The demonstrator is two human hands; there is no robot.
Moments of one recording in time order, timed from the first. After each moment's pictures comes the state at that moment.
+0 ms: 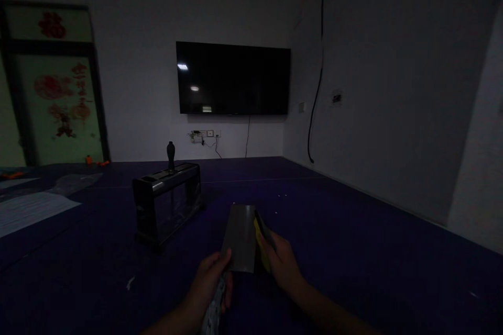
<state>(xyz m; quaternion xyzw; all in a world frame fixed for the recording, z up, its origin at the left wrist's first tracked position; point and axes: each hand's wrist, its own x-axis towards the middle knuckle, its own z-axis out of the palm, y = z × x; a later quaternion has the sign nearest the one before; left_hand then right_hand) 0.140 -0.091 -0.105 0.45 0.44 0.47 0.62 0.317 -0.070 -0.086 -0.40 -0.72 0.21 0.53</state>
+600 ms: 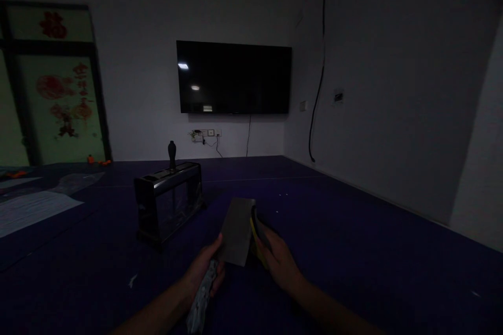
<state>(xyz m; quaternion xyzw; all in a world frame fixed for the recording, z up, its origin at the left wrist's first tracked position) 0.120 -0.066 -0.101 0.48 0.43 0.37 0.67 0.317 -0.061 -0.092 -0.35 -0.79 0.16 0.49</state>
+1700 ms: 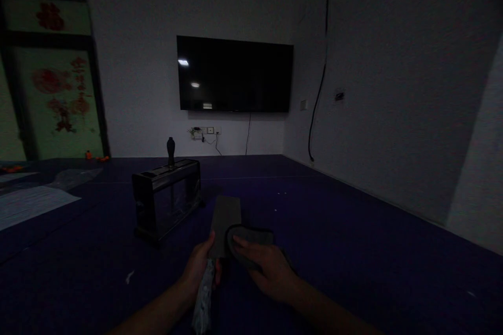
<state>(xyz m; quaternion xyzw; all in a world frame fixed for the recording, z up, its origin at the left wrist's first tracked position) 0.120 -0.063 -0.110 0.44 0.46 0.47 0.62 0.313 -0.081 -0.083 -0.29 -0.91 0.06 0.28</state>
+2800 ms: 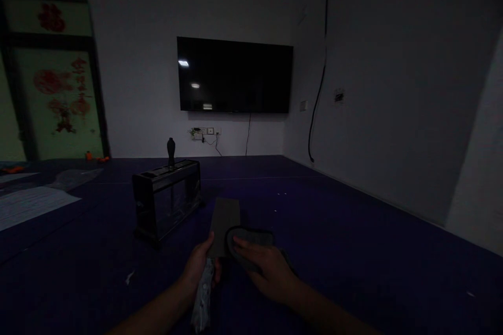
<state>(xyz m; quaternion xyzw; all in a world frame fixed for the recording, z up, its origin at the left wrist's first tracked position) 0.118 -0.061 -0.109 0.42 0.46 0.45 0.64 0.312 -0.081 -0.086 -0.29 -0.91 0.07 0.29</state>
